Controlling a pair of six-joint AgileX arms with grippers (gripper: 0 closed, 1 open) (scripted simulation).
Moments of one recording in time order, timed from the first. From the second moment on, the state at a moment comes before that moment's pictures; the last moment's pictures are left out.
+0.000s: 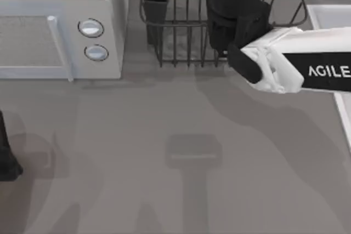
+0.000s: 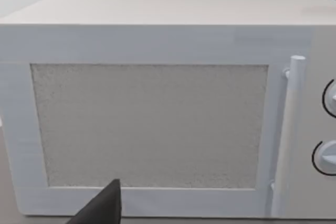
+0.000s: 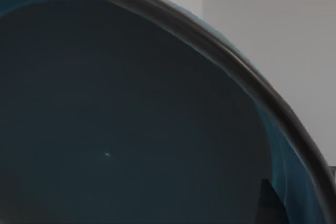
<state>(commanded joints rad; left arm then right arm) 0.00 0.00 0.00 0.00 0.00 0.00 0.63 2.04 1.33 0.70 0.67 0.02</state>
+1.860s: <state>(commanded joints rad) 0.00 0.00 0.00 0.00 0.00 0.00 0.49 1.56 1.00 0.53 0.48 0.01</state>
